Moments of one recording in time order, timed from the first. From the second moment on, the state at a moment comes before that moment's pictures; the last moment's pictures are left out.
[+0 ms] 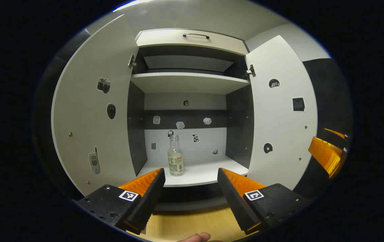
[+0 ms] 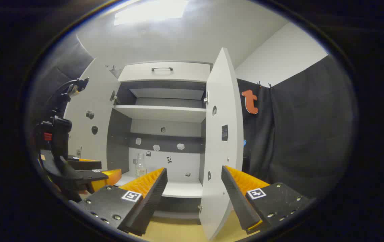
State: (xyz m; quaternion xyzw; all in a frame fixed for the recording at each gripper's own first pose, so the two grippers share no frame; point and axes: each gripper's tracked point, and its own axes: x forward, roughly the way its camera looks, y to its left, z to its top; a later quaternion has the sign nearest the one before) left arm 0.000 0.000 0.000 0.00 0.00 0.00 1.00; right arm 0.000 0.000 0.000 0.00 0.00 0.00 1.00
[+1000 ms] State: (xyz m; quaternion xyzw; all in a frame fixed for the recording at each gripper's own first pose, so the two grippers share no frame) left arm 0.104 0.023 -0.040 0.02 0.01 0.02 1.00; right arm 0.062 0.009 -0.019 0.02 0.01 0.00 1.00
